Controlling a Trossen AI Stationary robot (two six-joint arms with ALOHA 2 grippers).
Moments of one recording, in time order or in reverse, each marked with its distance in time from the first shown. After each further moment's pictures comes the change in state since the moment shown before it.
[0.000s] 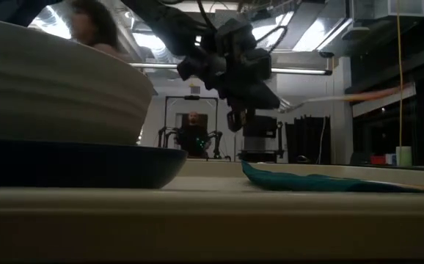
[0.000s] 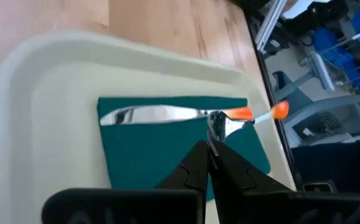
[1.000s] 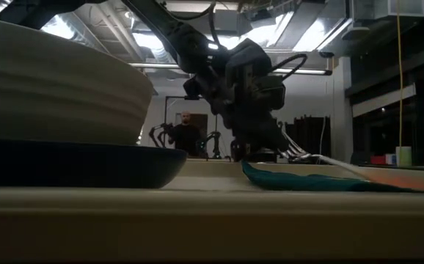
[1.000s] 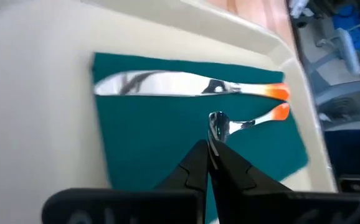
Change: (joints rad) left arm -0.055 0.140 0.046 -0.014 -0.049 0.001; right arm 0.000 0.000 0.000 -0.006 0.000 0.004
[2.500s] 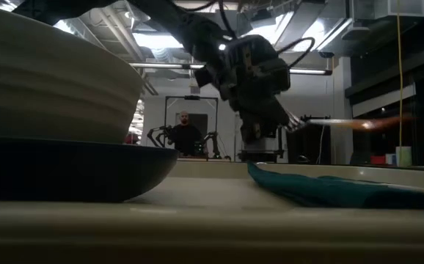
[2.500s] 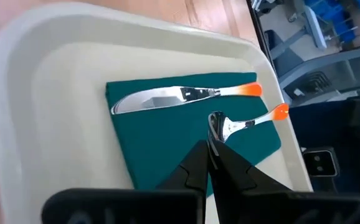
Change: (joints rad) left arm 0.038 0.040 0.208 -0.273 0.132 0.193; right arm 0.000 0.000 0.000 0.000 0.000 0.022
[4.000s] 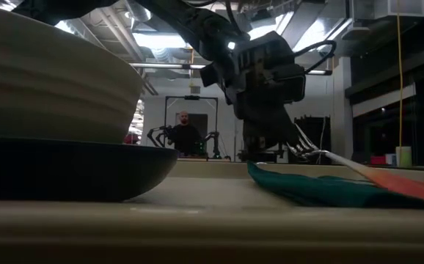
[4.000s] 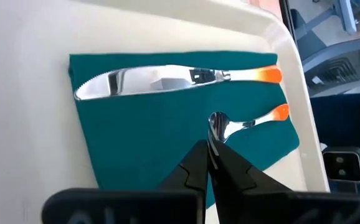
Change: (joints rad) left arm -0.084 0.057 0.051 -0.043 -0.102 -0.057; right arm 0.000 0.000 0.000 0.000 0.000 0.011
